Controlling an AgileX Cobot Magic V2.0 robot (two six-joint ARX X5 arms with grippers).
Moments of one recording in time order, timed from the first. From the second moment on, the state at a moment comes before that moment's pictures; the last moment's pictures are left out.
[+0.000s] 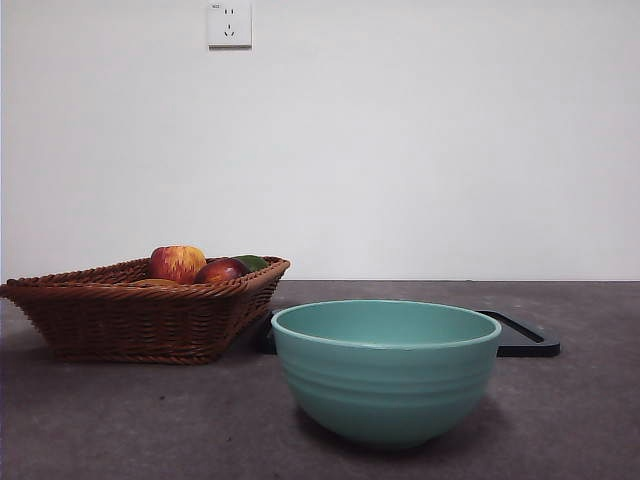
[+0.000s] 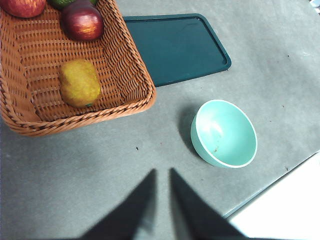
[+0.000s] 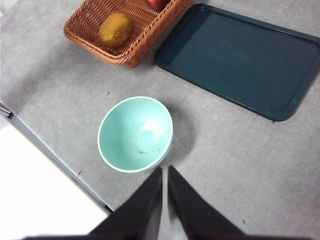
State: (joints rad) left arm -0.16 0.68 0.94 -1.00 0.50 -0.03; right arm 0.27 0.75 1.03 -1.07 -0.45 -0.03
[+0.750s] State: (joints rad) left arm -0.17 0.73 0.95 -0.95 0.50 -0.05; right arm 0.27 0.75 1.03 -1.07 -0.45 -0.03
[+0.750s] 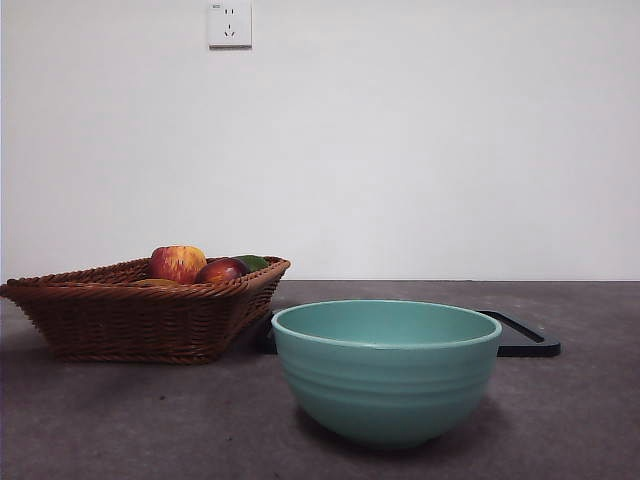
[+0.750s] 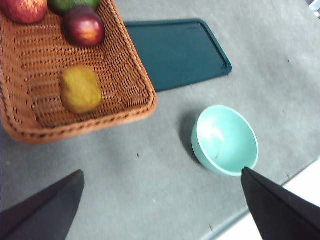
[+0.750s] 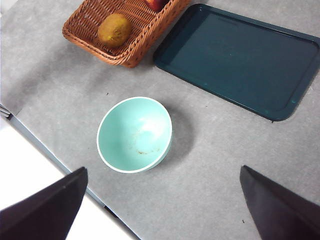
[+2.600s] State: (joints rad) left arm -0.39 1.73 1.20 -0.60 0.02 -0.07; right arm 0.27 0.75 1.03 -1.07 -0.45 -0.02
